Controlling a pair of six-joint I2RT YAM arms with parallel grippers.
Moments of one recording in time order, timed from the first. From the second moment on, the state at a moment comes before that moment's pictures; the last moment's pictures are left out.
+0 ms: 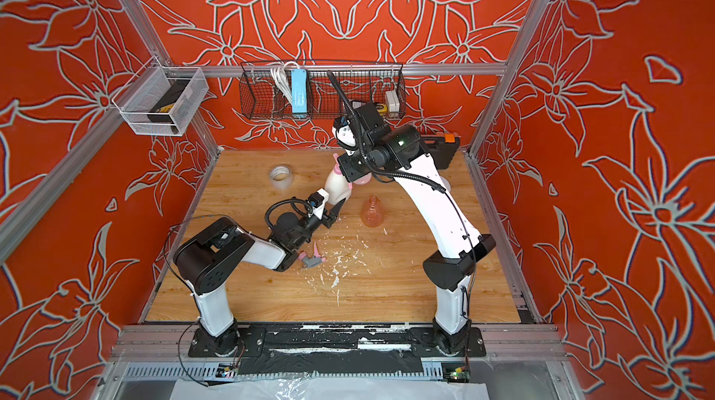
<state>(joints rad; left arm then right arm) -0.59 1.85 0.63 1.40 0.05 0.18 0.69 1.91 2.50 -1.46 -0.06 0.05</state>
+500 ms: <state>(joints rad) -0.60 1.87 0.63 1.47 0.05 0.15 0.69 1.93 2.48 -1.50 -0.06 0.08</state>
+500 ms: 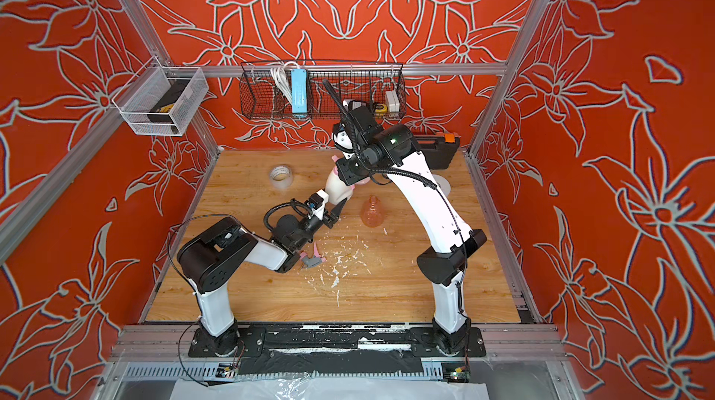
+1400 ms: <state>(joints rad) -0.61 1.87 0.67 1.35 0.05 0.07 0.72 1.73 2.21 -1.30 -0.22 0.13</state>
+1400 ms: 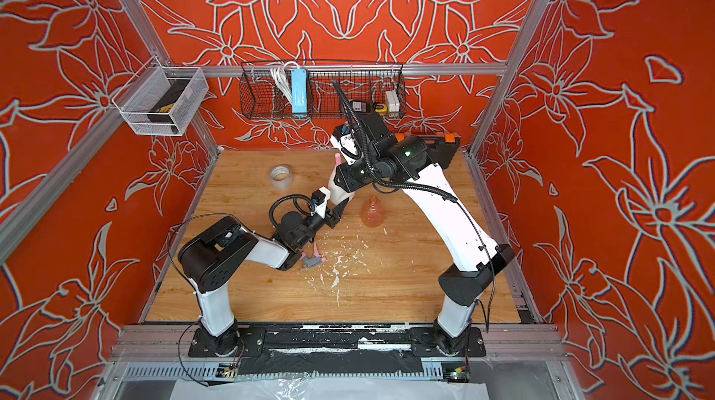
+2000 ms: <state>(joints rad) -0.57 1.74 0.64 1.21 0.27 0.07 0.69 1.74 2.27 -1.25 -0.24 0.05</state>
